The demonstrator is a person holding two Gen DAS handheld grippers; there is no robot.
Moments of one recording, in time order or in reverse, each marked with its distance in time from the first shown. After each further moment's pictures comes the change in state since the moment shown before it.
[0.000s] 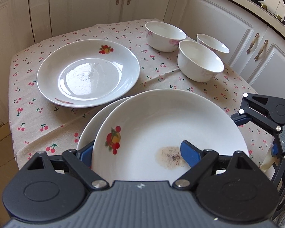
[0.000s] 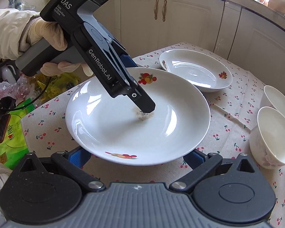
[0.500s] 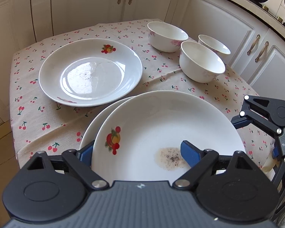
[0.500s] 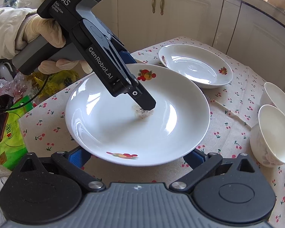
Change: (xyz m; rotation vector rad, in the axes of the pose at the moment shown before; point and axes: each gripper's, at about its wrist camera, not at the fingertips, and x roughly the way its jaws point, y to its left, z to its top) left arm -0.003 0.003 -0.001 -0.014 -0.001 -0.002; right arm 0.003 0.002 0.006 0.016 0.049 -0.013
